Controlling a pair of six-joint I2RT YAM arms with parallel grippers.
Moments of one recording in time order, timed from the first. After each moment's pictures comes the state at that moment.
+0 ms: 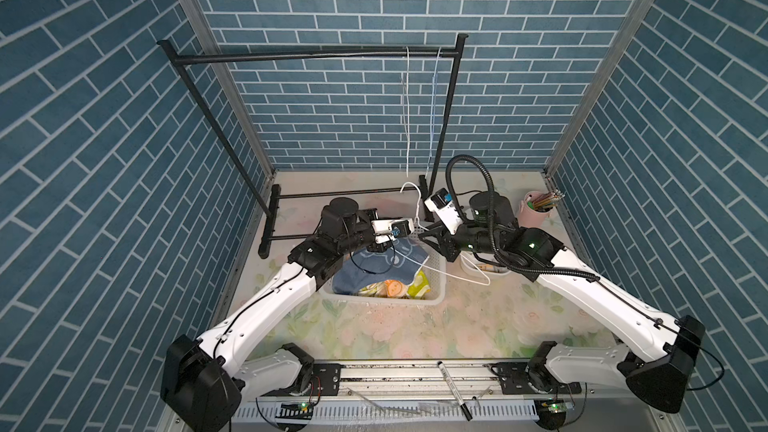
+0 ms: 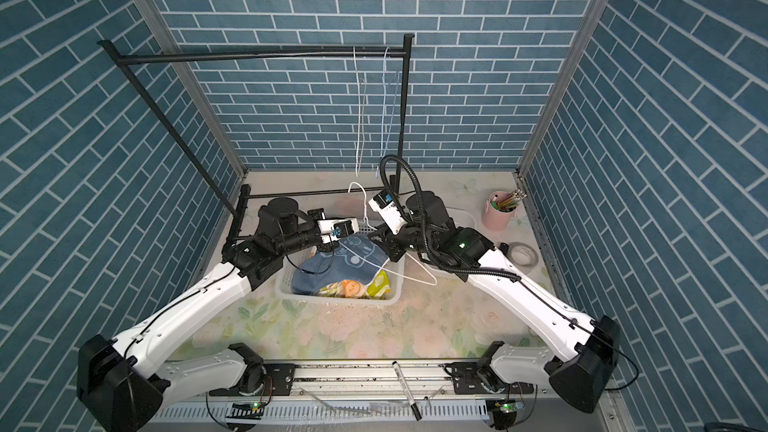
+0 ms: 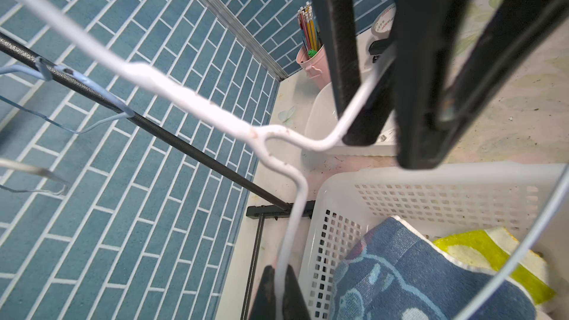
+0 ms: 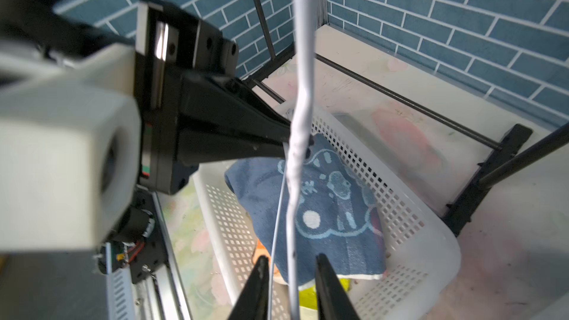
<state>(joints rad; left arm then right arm) -0.56 1.16 0.96 -0.13 0.34 0.92 0.82 1.23 1.23 -0.56 -0.30 0.03</state>
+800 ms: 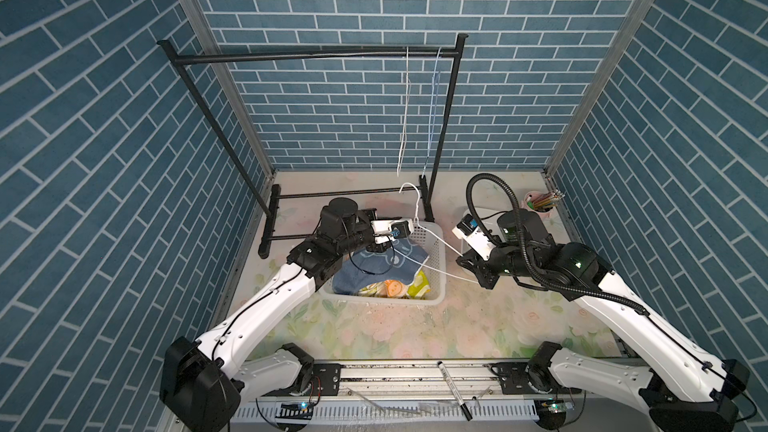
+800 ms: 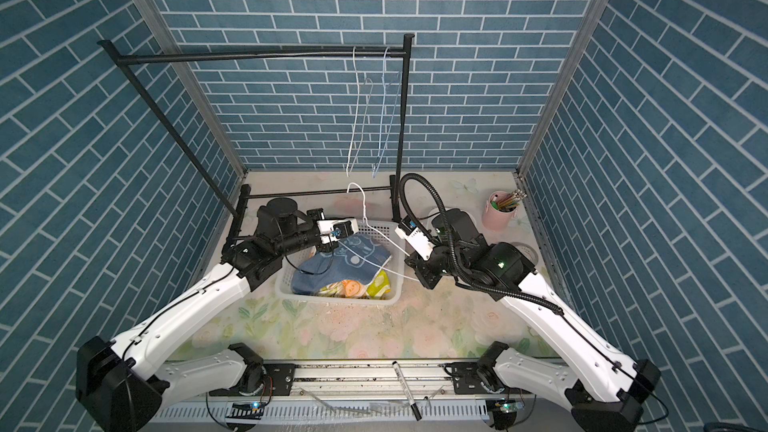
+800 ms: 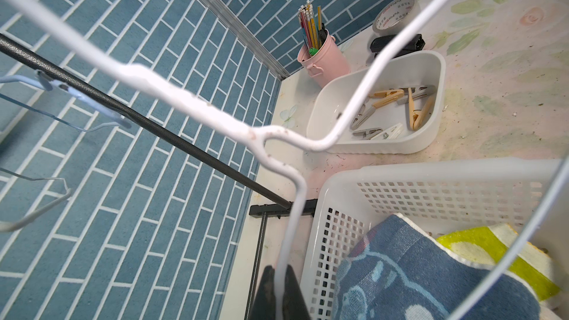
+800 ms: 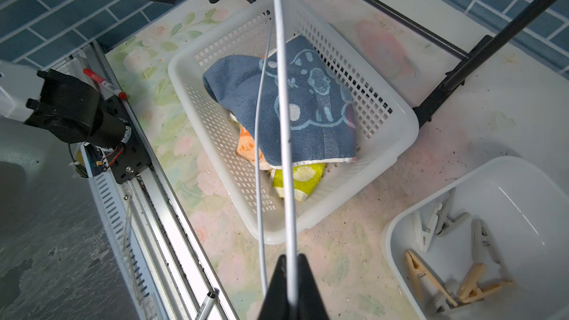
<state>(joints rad) -0.56 1.15 0.96 -0.13 0.33 0.93 0.78 1.04 1.21 -0.95 -0.23 -0.08</state>
